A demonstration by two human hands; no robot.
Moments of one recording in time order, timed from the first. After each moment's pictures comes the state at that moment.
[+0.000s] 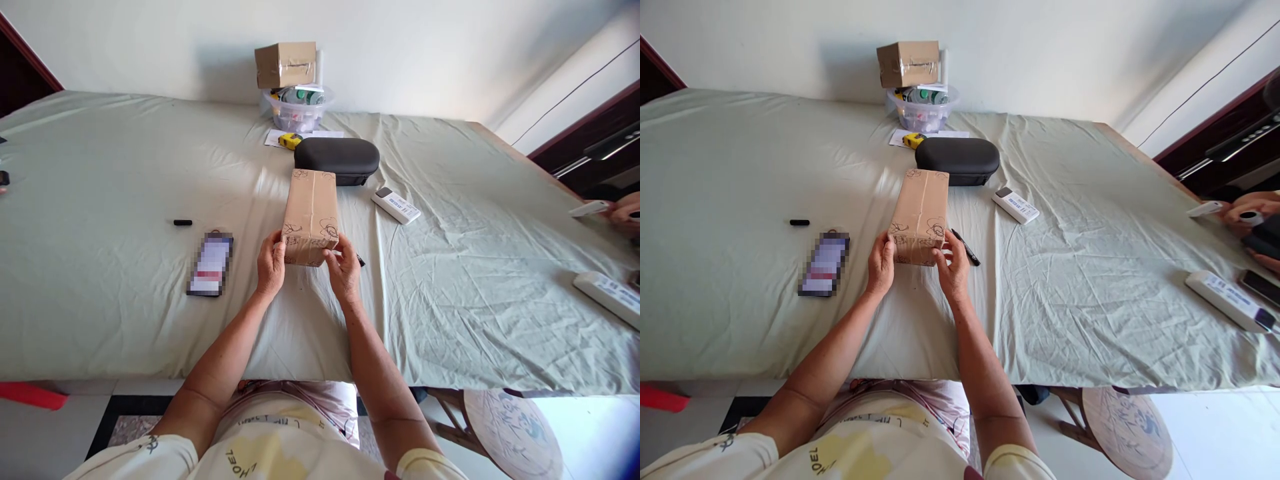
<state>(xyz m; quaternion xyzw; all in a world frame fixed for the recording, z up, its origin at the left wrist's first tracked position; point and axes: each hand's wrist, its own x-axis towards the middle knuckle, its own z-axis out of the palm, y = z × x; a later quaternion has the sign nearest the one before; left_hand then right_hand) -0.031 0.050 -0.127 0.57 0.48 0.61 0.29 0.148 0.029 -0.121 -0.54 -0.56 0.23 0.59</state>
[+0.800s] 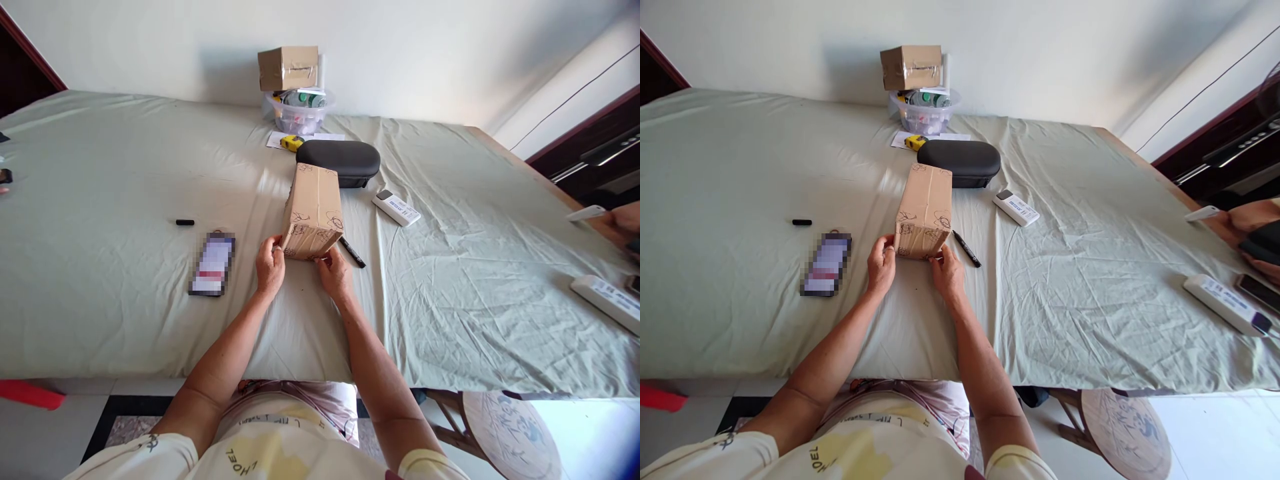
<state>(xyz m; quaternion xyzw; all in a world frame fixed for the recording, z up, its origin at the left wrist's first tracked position) -0.038 0.061 -0.144 0.55 0.53 0.58 0.27 0.149 0.035 -0.137 -0.62 -0.61 0.21 0.44</state>
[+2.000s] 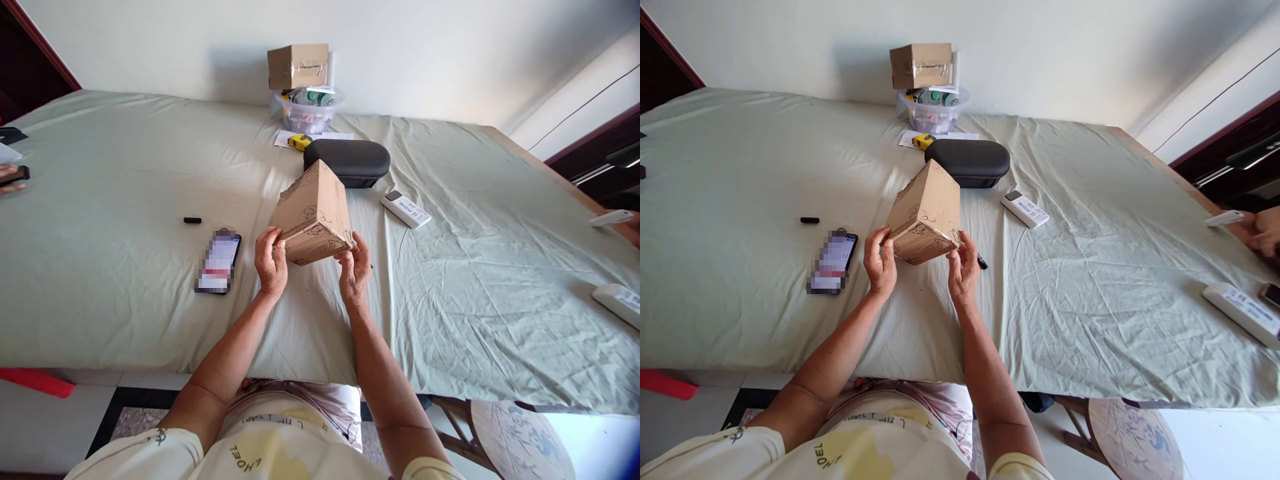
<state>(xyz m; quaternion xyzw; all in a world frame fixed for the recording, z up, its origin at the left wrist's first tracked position) -0.040 0.053 -0.123 0.57 0.45 0.68 0.07 0.145 0.027 -0.124 -0.52 -0.53 0.21 0.64</state>
